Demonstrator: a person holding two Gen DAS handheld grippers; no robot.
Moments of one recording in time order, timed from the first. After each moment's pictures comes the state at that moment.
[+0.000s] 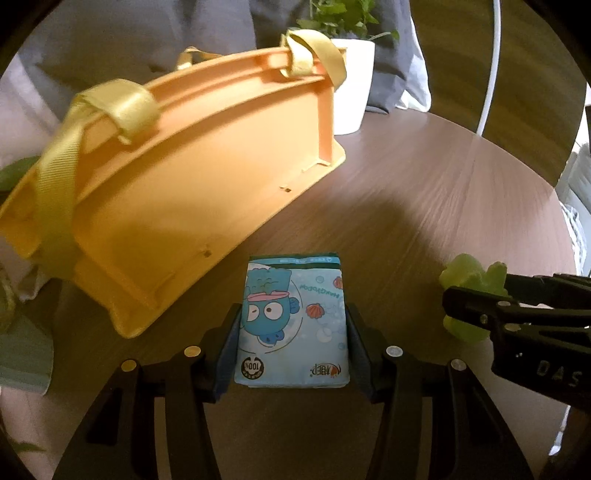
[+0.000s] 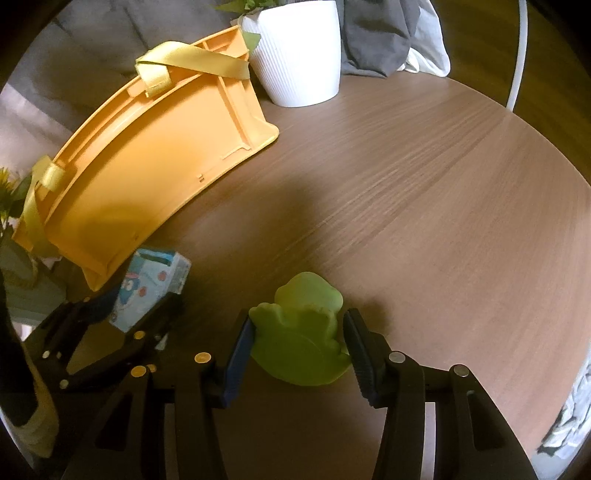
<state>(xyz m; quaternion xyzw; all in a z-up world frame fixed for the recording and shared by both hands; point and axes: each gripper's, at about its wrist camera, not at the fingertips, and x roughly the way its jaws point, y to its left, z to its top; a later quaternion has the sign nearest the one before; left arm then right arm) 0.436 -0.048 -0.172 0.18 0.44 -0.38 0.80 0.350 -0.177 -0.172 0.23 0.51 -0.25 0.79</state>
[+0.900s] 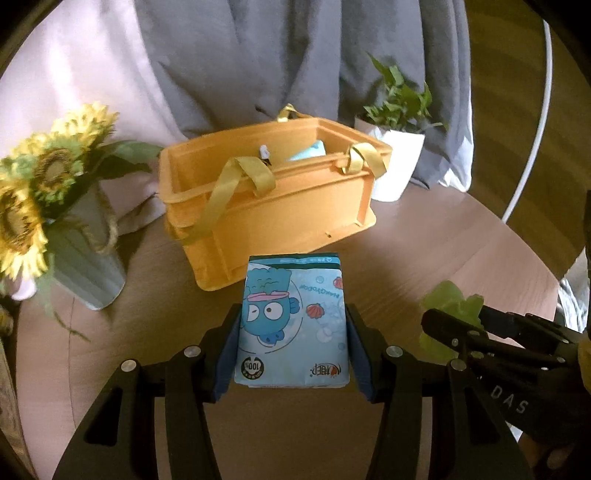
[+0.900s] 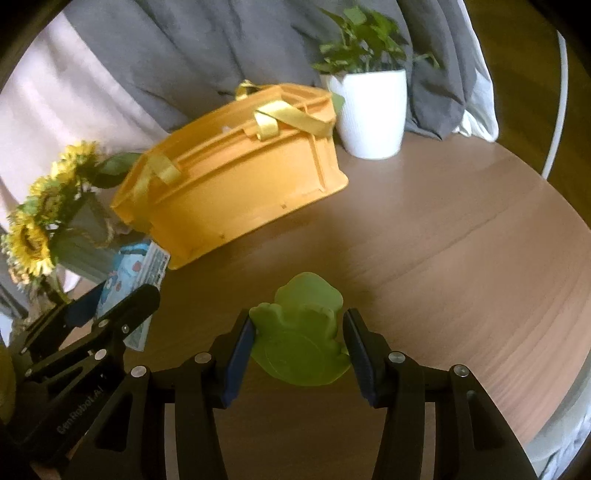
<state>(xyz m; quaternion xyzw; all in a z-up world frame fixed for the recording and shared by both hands) 0.379 -0.004 -0.079 0.07 0.43 -0.24 0.87 0.325 -0.157 -0.104 0.18 0.46 -0.13 0.86</state>
